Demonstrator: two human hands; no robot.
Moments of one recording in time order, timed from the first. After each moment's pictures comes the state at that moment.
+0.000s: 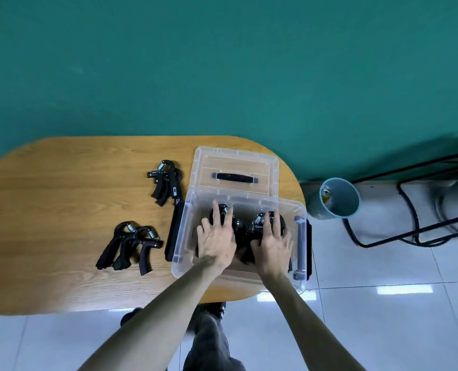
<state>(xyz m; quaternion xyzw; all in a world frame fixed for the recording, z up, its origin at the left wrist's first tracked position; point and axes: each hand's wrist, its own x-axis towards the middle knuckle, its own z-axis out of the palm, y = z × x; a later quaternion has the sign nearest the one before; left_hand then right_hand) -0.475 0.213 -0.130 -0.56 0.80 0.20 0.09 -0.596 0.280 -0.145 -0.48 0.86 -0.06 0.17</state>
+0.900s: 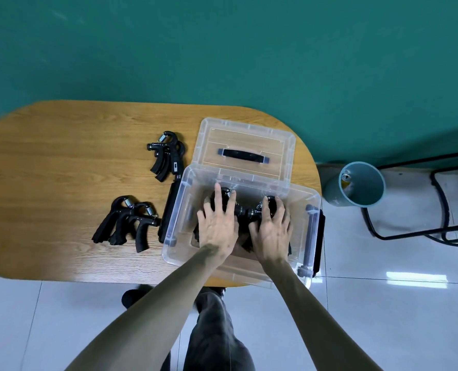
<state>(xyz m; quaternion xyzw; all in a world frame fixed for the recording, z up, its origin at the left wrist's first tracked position) -0.490 0.217 -0.187 -0.60 0.78 0.16 0.09 -0.611 0.268 -0.199 -0.50 0.84 -0.09 0.20</state>
